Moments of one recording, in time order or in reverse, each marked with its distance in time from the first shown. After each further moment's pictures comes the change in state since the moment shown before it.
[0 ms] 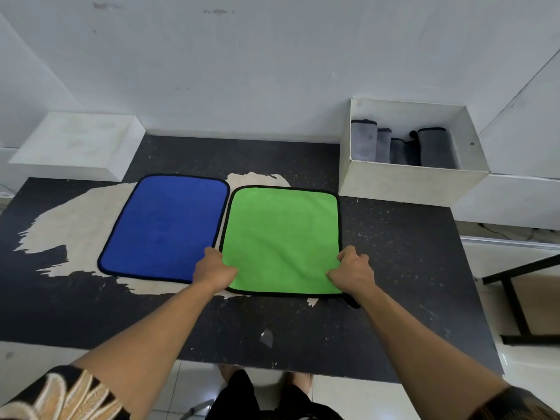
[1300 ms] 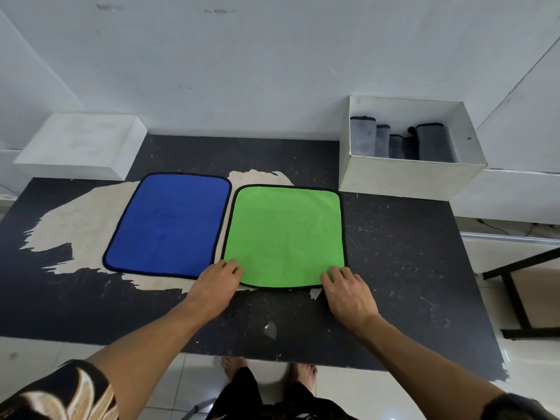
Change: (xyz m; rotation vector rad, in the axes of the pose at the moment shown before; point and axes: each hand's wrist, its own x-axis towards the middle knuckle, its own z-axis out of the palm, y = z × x) left_hand -0.028 -0.035 0.004 0.996 0.110 0.811; right_hand -0.046 0.037 0.040 -0.682 0.330 -0.707
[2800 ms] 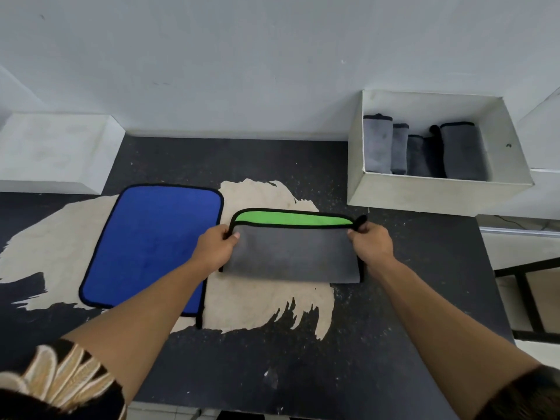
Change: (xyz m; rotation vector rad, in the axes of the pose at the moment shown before) left_hand 0.134 -0.059 -0.038 -1.040 0.033 -0.590; right_hand 0.153 0.085 -0.020 1.102 0.024 0.983
